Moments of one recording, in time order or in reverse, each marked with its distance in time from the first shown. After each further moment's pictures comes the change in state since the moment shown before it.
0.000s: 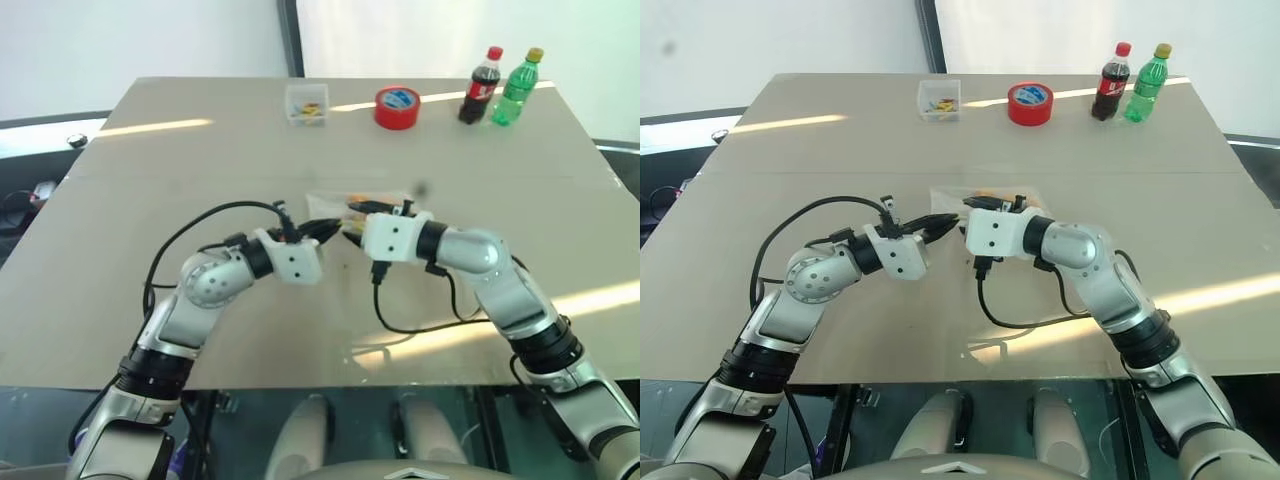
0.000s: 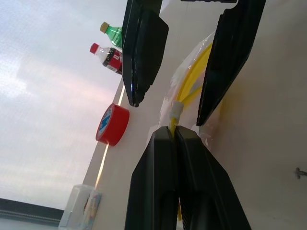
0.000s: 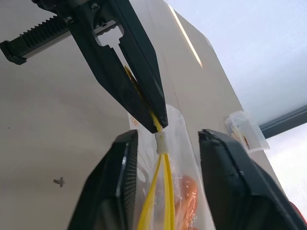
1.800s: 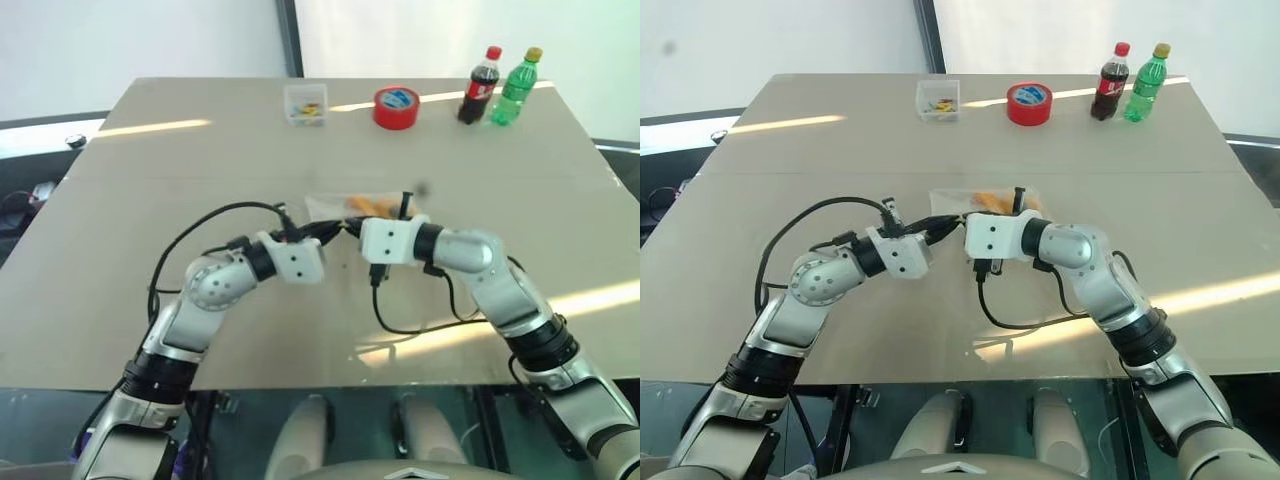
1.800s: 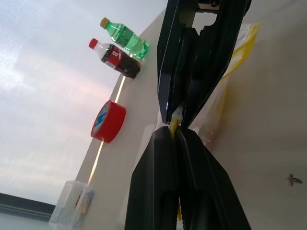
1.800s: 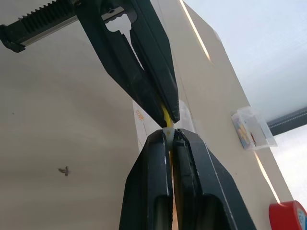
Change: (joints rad) left arm 0.017 -0.026 -0.002 -0.018 -0.021 0.048 0.001; right arm 0.001 -0.011 0.008 0.029 -0.040 -0.011 0.014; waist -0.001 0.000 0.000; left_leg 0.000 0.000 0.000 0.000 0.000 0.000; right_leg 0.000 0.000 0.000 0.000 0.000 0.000
